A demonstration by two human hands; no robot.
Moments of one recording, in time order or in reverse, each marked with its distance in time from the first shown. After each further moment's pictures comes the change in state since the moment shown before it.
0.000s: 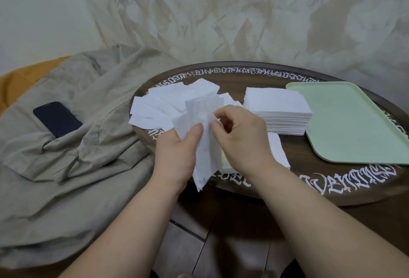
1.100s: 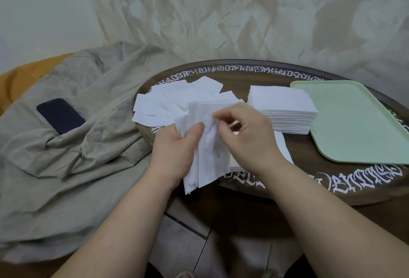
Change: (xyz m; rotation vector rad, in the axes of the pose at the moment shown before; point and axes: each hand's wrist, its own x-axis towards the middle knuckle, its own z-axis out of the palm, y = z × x) left_hand 0.003 0.004 -0.014 0.103 -0.088 0.023; right_hand -0.001 0.002 -0.005 0.137 -0.040 -0.035
